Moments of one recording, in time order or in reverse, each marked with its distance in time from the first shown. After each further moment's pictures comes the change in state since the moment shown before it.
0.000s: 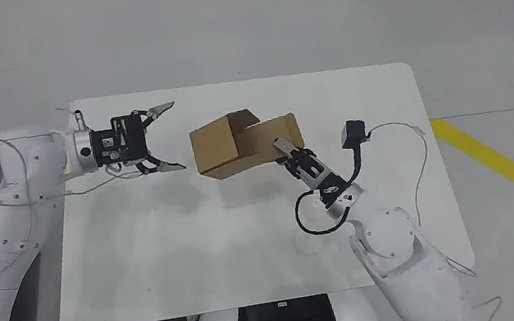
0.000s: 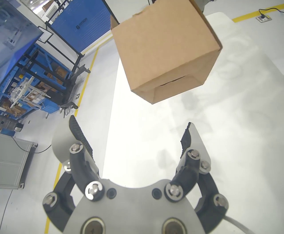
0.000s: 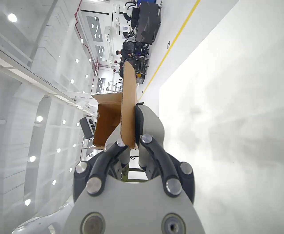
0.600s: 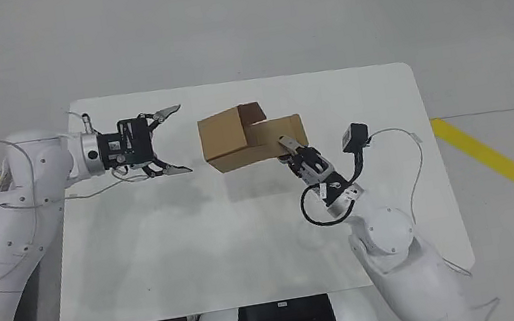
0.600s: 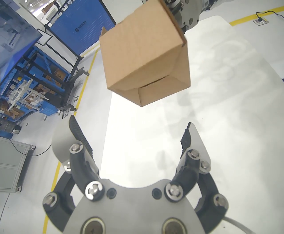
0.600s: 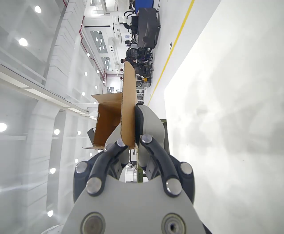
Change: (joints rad) left arm 0.028 -0.002 0.003 -0.028 -0.056 0.006 -0.035; right arm 0.010 -0.008 0.005 0.061 0.191 -0.011 -0.020
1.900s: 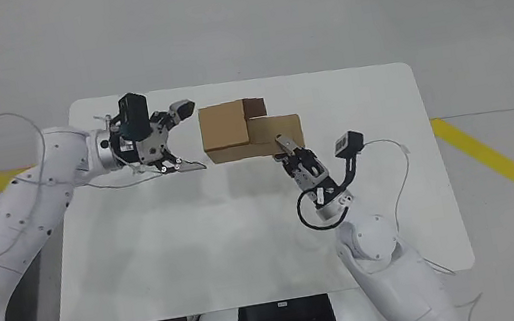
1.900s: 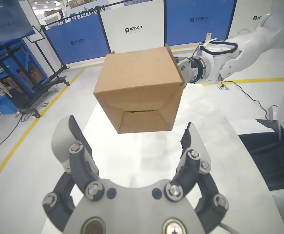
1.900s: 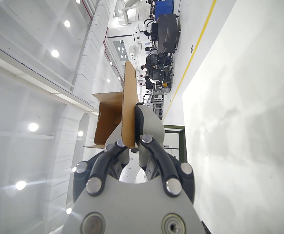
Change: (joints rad) left arm -0.279 0.032 0.479 0.183 -0.591 -0.025 -0.081; right arm 0.033 -0.017 -0.071 0.139 0.062 -0.256 -0.086
